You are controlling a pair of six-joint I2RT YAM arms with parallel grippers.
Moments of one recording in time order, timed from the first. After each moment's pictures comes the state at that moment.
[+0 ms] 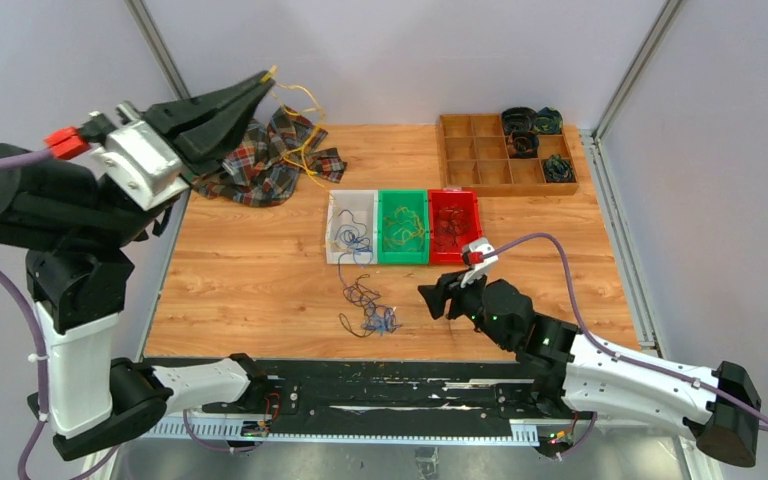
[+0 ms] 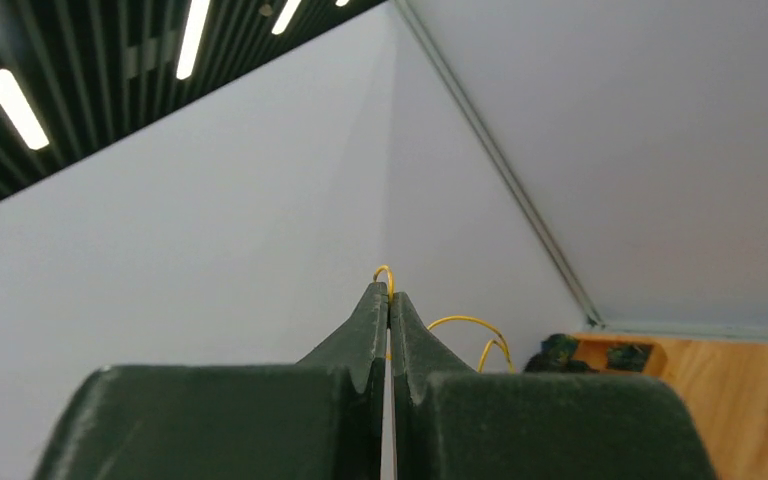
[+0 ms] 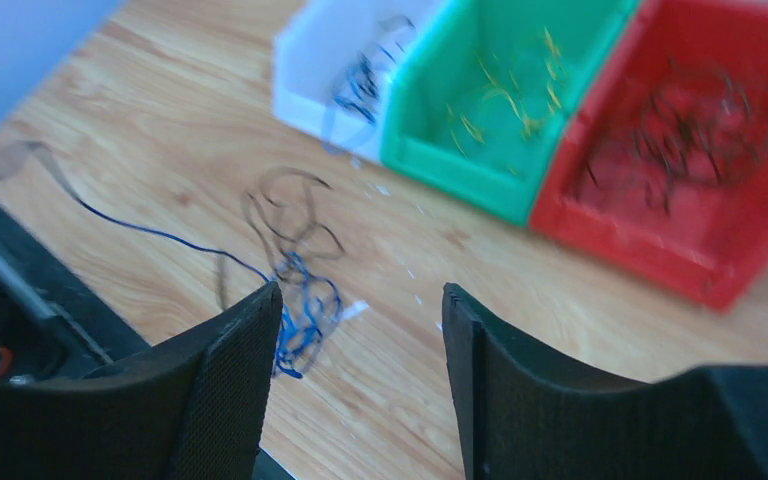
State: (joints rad) left arm -0.71 1.13 2.11 -0.43 0.28 0.55; right arm 1.09 0.74 0.39 0.05 0.45 0.37
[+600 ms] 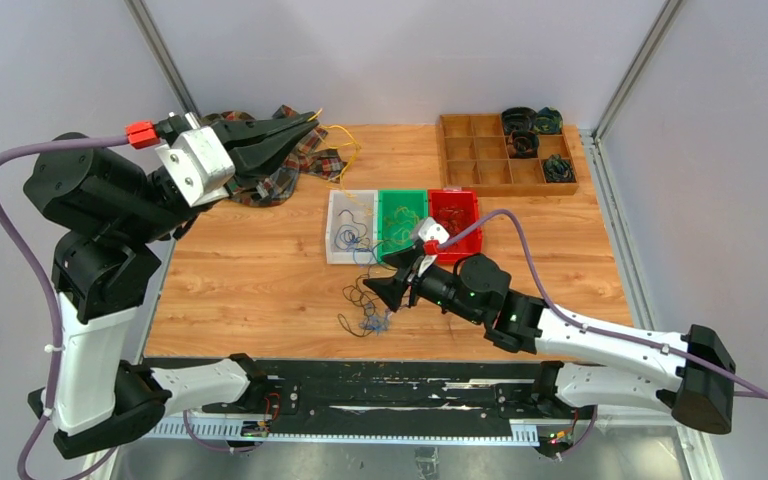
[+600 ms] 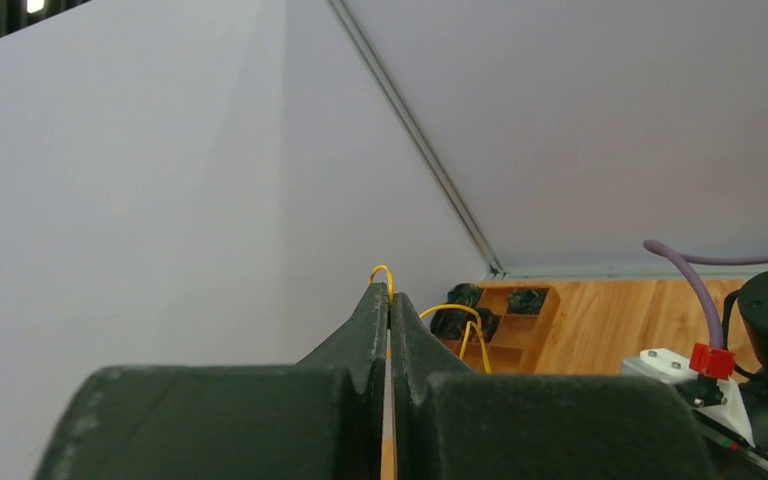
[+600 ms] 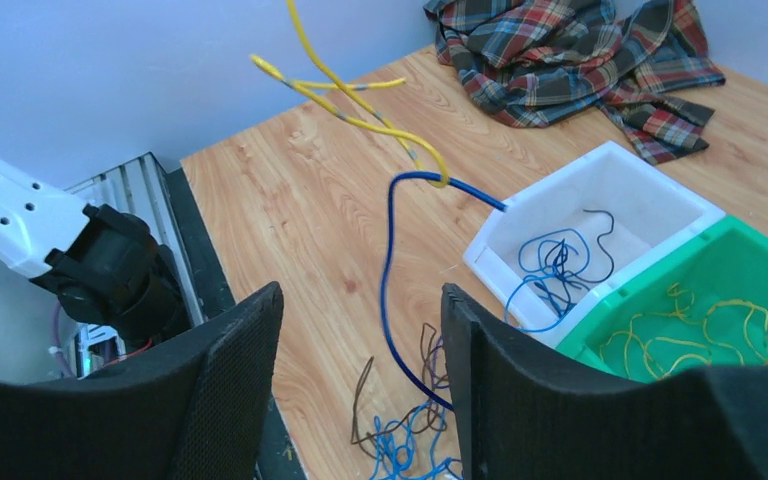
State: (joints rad) left arm -0.71 1.12 1.99 -0.53 0.39 0.46; right arm 1.13 1.02 0.69 0.32 0.07 0.14
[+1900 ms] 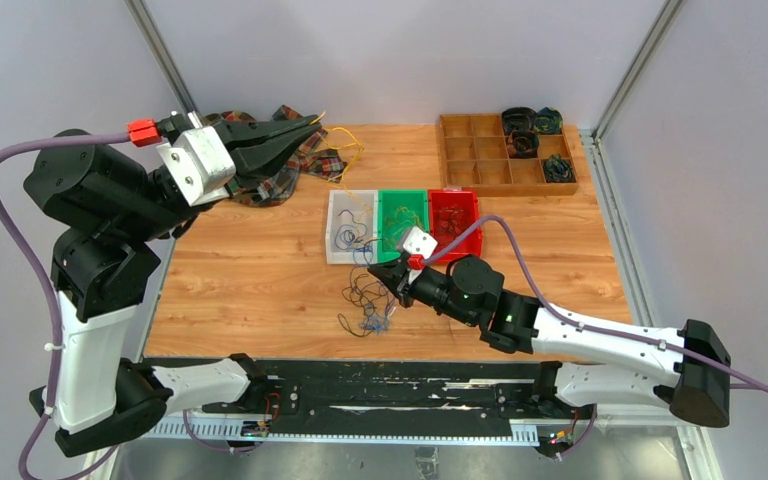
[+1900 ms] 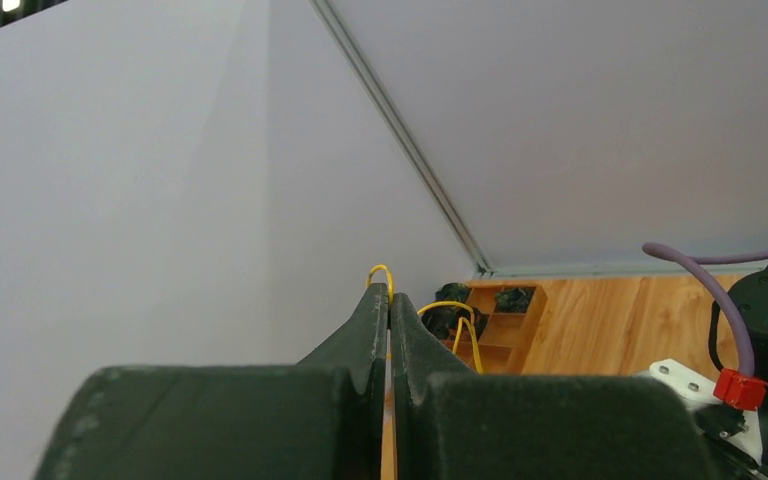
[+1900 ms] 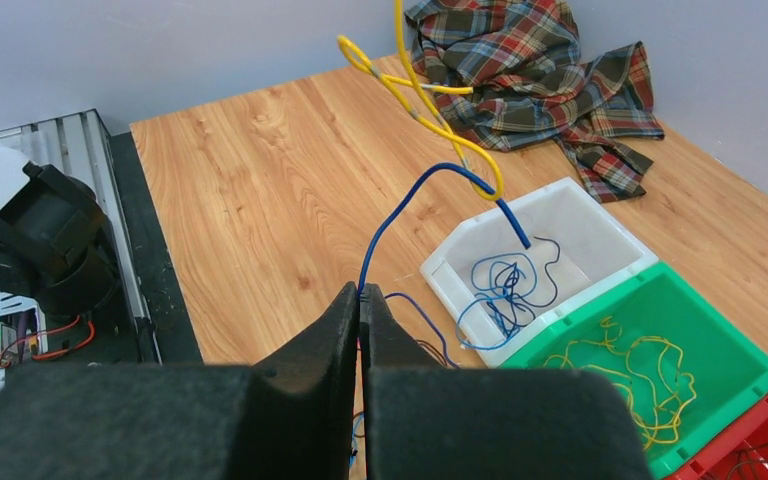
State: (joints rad) left arm -0.71 1.13 2.01 -0.55 0.42 0.45; right arm 1.18 1.06 0.74 0.31 0.12 -0.07
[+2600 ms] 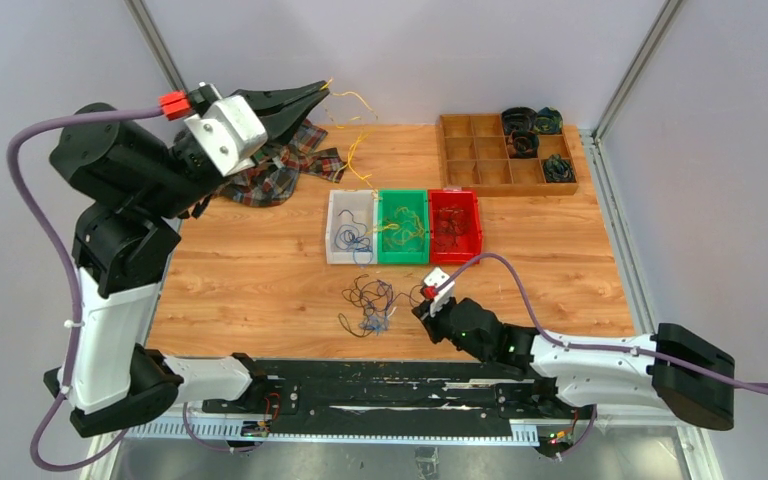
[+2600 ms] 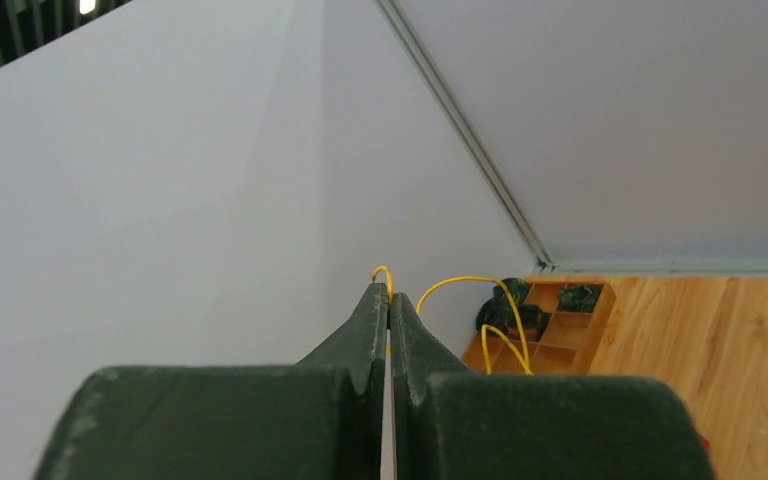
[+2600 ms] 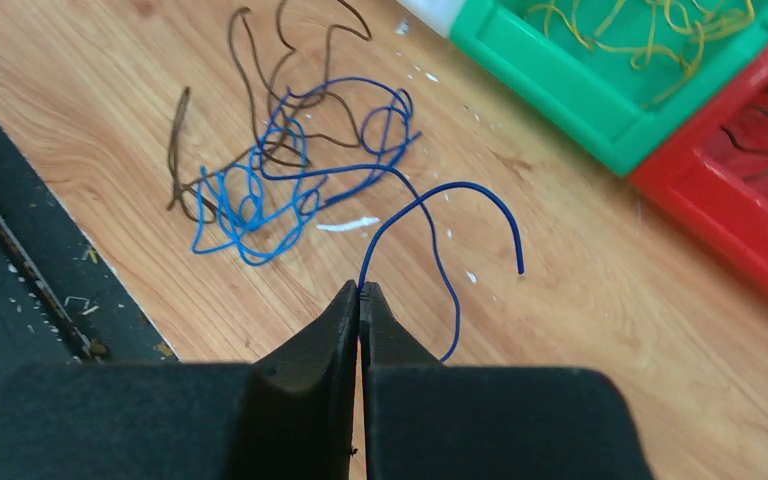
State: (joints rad) left arm -0.71 1.22 2.09 -0.52 0.33 0.54; right arm 1.18 1.04 0.30 0.37 0.32 0.12
